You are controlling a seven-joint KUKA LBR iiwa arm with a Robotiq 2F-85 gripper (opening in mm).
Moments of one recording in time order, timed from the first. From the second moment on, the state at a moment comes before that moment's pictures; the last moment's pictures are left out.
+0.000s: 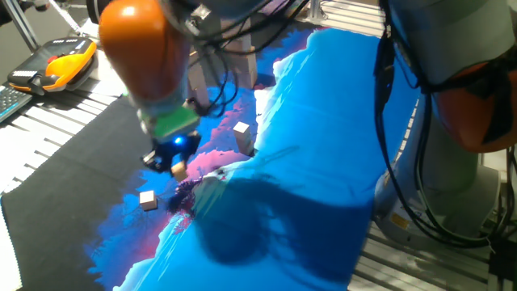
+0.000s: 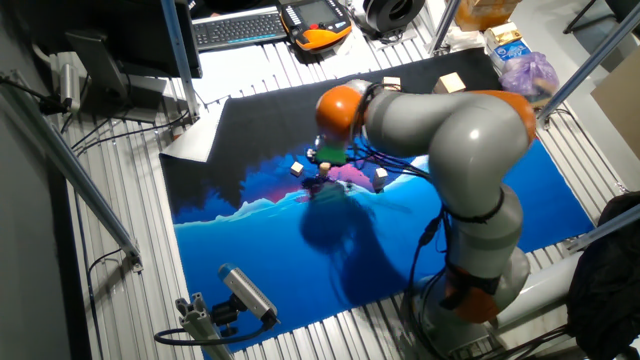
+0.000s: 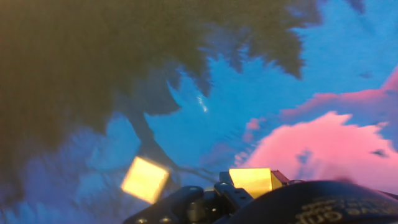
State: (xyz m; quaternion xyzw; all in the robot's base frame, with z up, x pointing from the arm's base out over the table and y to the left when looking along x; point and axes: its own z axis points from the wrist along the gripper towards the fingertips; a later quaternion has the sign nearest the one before) arm 0.508 0.171 0.090 0.20 0.98 -0.01 0.07
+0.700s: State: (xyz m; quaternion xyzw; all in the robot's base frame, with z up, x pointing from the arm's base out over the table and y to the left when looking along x) arm 0.488 0.099 0.162 0.08 1.00 0.01 0.02
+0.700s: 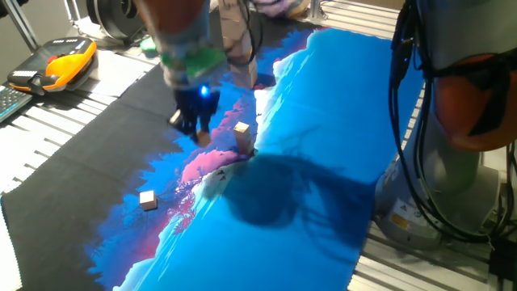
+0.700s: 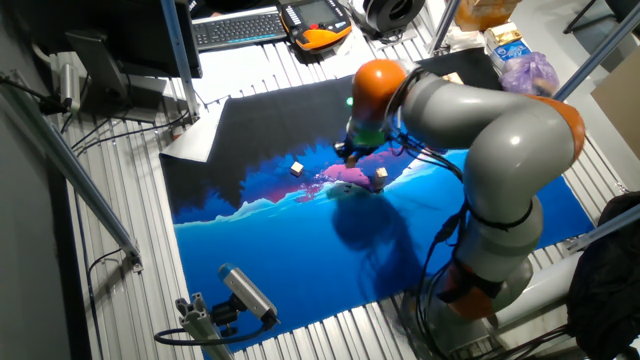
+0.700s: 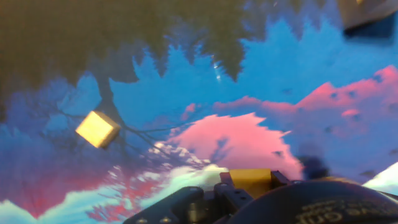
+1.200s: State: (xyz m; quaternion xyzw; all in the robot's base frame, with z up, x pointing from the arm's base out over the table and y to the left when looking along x) arm 0.488 0.092 0.172 0.04 1.00 -0.01 0.00
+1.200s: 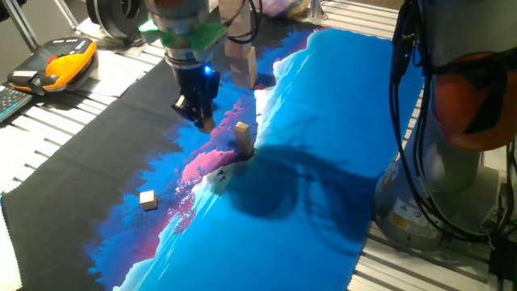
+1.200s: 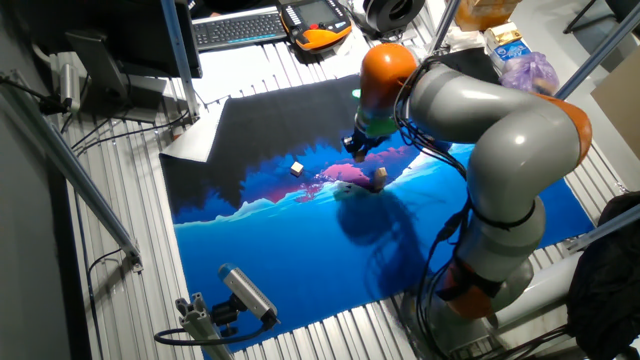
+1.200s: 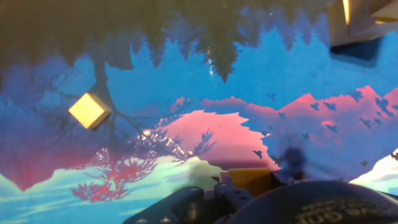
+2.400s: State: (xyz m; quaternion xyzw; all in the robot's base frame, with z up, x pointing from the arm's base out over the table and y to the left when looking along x) arm 0.473 0.021 0.173 -0.01 1.00 0.00 0.01
